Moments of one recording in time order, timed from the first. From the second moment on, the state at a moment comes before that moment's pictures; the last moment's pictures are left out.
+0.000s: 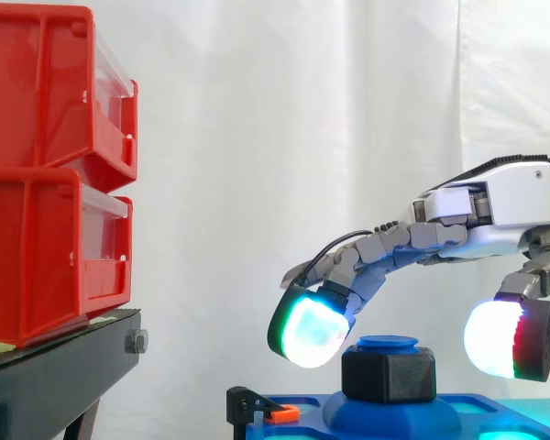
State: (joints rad) arm -0.12 -2.25 -1.17 -2.94 -2.01 -1.51
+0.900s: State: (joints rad) arm -0.13 -2.21 -1.11 -3.04 -2.02 -1.54
